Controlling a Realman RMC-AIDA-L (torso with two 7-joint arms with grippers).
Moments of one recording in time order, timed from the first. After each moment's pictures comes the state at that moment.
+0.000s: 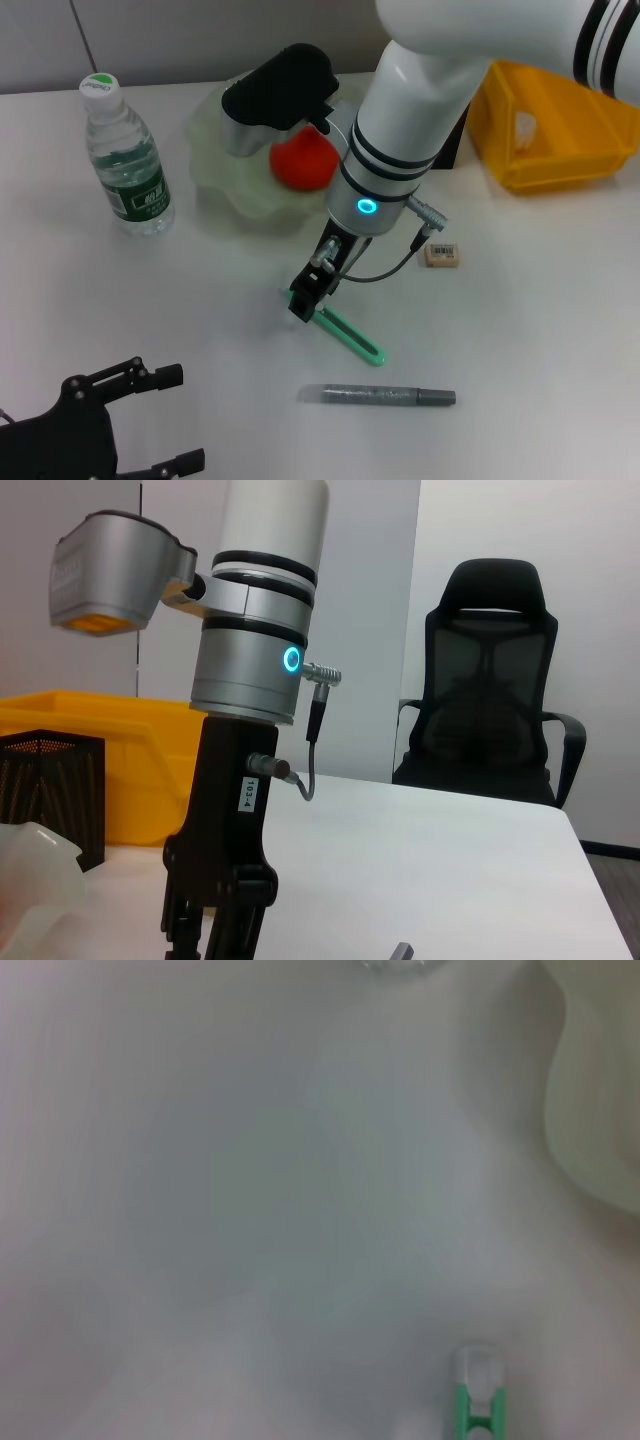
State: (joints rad) left arm -0.27 -2.07 0.65 0.54 2.03 1.87 -0.85; right arm 1.17 2.09 -1.81 -0.63 -2.29 -1.22 2.88
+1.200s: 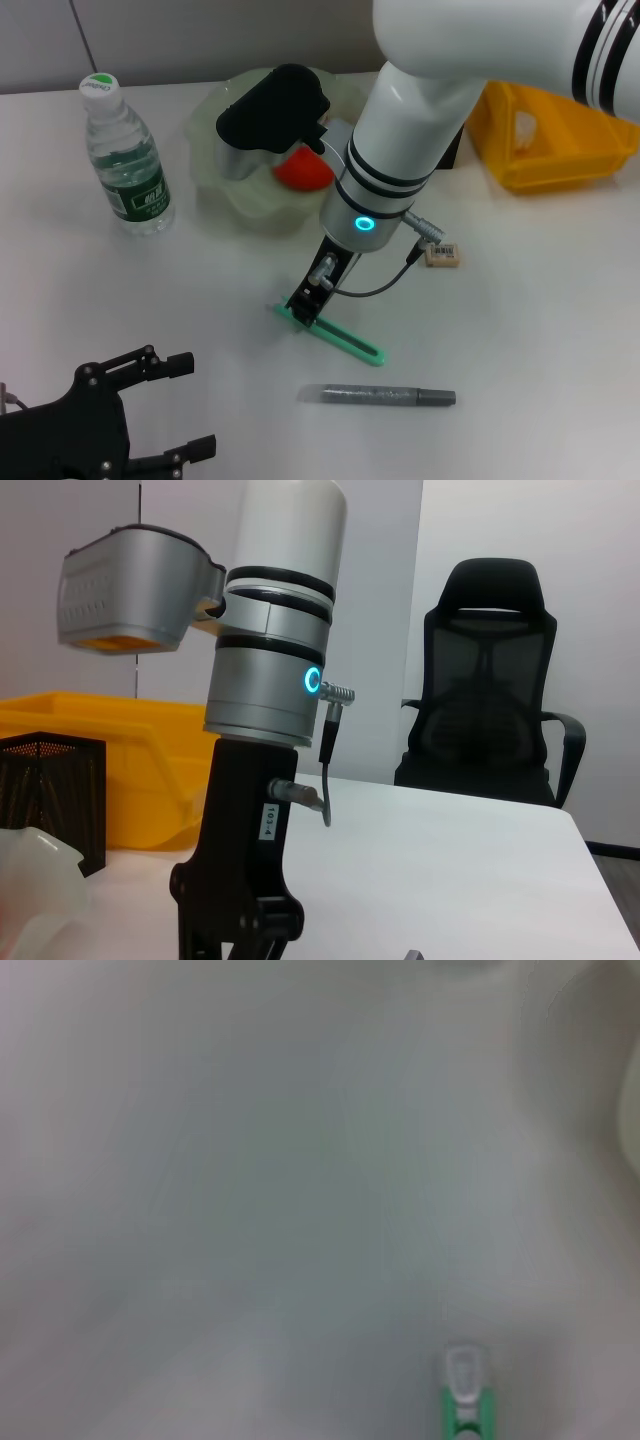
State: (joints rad) left arm -0.31 -2.07 0.65 0.52 2.03 1.84 -0.85; right arm 1.16 2.09 -1.88 -0.62 -2.22 -1.18 2.81
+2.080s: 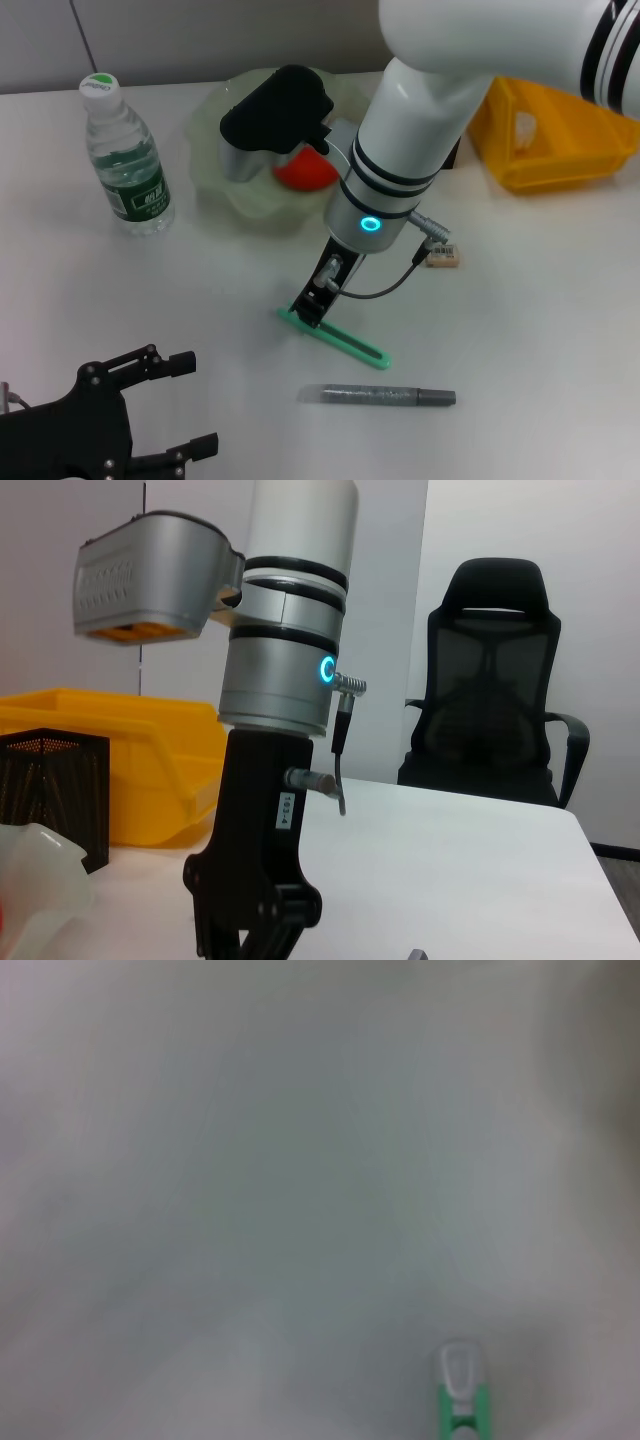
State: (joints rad) left arm -0.31 -2.07 0.65 0.51 2.03 1.83 -0.85; right arm 1.14 2.08 -1.87 -0.67 -2.23 -1.22 2.81
